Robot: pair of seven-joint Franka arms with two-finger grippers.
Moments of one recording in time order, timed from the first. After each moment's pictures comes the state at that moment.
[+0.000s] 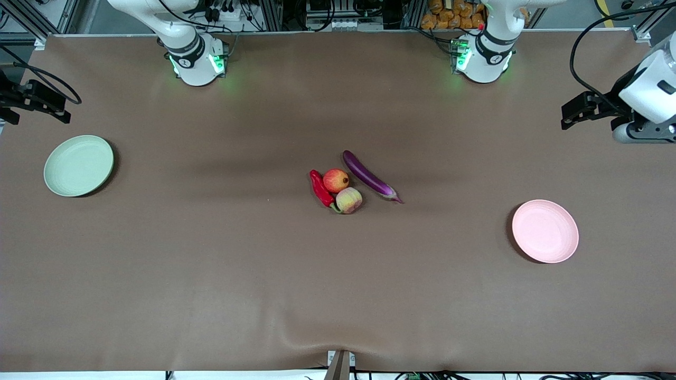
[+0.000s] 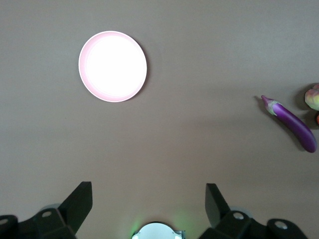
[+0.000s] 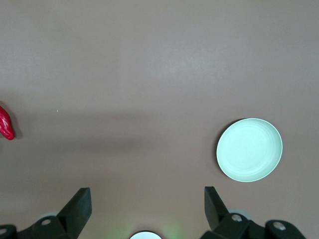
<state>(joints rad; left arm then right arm) -0.03 0.02 -0.09 -1.51 0.02 1.42 -0.09 0.01 -0.04 -0.04 -1.50 -0.03 1.40 -0.07</state>
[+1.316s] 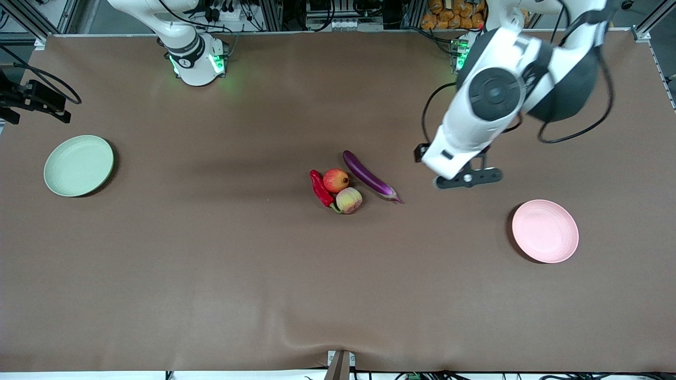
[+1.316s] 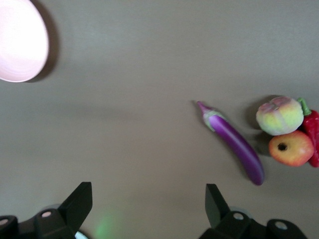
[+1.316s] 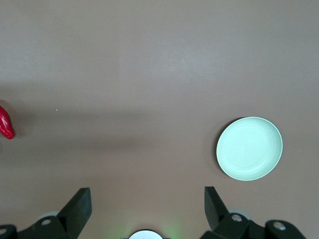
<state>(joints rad) -0.44 0.32 -0.11 -1.52 0.02 1.63 -0.66 0.01 -0.03 -0.04 -1.50 -0.03 1.40 -0.07</state>
